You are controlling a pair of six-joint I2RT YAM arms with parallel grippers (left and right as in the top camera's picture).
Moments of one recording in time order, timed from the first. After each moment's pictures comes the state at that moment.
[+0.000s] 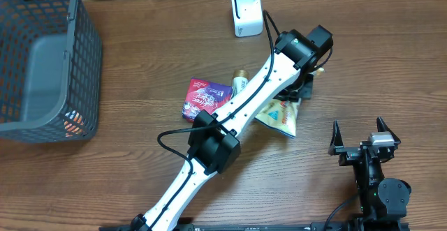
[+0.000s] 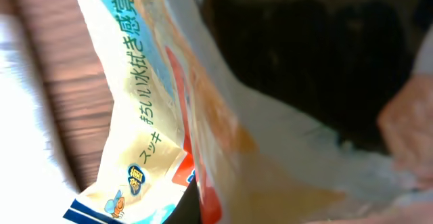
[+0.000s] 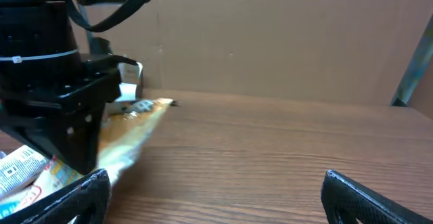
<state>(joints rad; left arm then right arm) -0.77 2.57 2.65 -1.57 0.05 -0.63 0.01 0.01 0.02 -0.04 -0.04 -0.06</state>
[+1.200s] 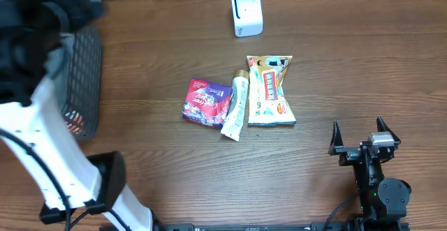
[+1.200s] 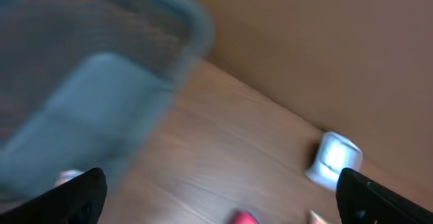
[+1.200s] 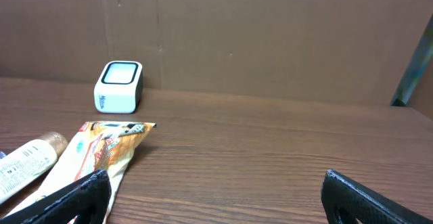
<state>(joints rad) 0.22 1.91 2.94 -1.68 -0.05 -0.42 0.01 0.01 0.02 -0.04 -0.04 -0.06</state>
